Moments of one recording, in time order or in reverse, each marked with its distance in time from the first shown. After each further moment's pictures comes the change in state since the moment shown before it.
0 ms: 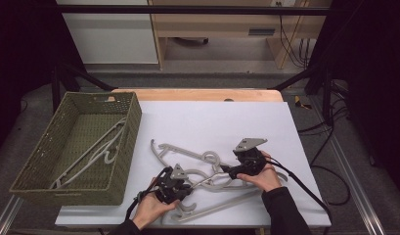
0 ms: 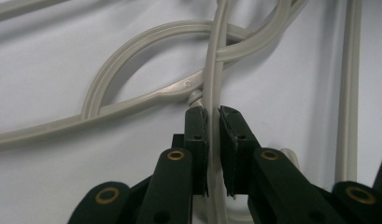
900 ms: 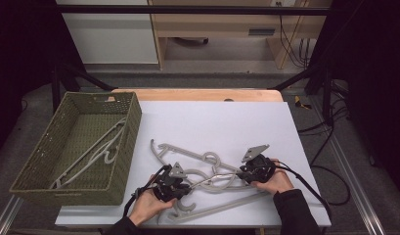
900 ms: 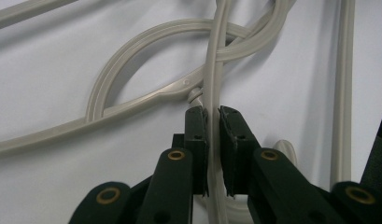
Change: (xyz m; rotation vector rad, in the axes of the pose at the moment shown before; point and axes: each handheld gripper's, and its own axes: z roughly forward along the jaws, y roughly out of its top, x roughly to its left) left arm 0.005 0.003 -0.005 0.023 -0.033 0.036; right arm -0.017 -0.033 -0.006 0.205 0.041 -0.099
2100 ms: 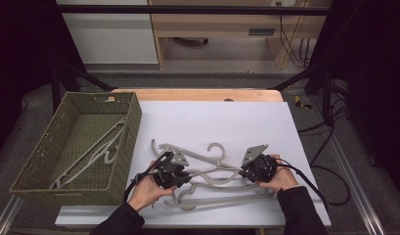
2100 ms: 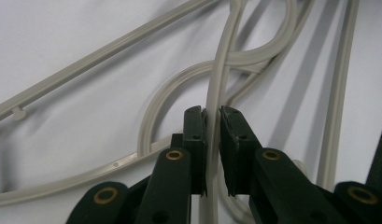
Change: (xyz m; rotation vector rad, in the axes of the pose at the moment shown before) left arm 0.018 0.034 -0.018 0.026 0.031 0.068; right arm 0.003 0.009 -0.014 0.038 -0.017 -0.169
